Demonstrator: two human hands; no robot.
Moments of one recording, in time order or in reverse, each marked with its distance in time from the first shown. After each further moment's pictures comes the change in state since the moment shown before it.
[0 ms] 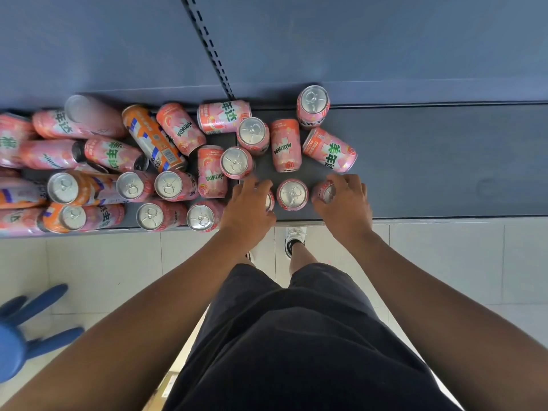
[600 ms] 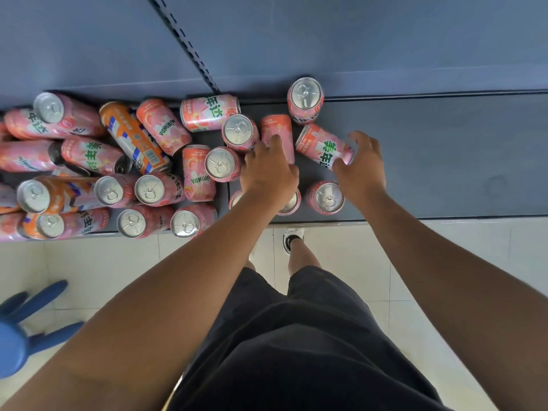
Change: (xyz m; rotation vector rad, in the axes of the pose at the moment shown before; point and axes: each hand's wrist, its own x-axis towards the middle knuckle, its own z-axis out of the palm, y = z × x) left_hand 0.075 0.065 -0.011 -0.065 0.048 -0.167; right_hand 0.079 0.018 -0.022 0.295 0.090 0.084
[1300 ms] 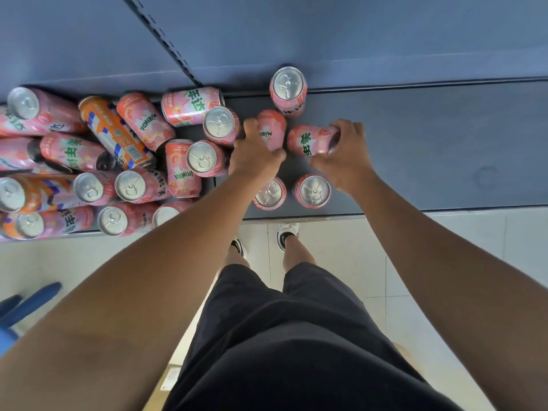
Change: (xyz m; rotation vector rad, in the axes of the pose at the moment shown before) left_hand 0.026 0.001 0.011 -0.312 -0.008 -0.173; right_hand 0.010 -0.004 -0.007 0.055 -0.105 -0.060
